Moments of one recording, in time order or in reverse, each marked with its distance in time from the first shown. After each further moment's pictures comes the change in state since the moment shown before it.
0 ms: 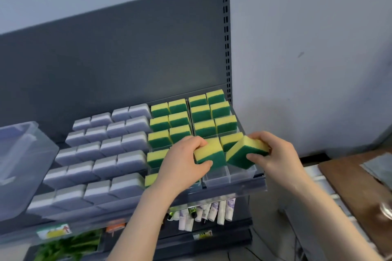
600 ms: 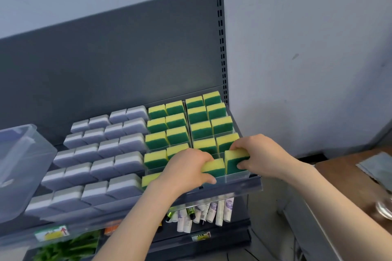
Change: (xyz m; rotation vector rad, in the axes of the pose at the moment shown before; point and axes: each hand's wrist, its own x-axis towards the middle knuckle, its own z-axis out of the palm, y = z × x) left_hand 0.010 0.000 0.016 0.293 -0.293 0.095; right_hand 0.025 -0.019 -0.003 -0.524 -0.404 -0.131
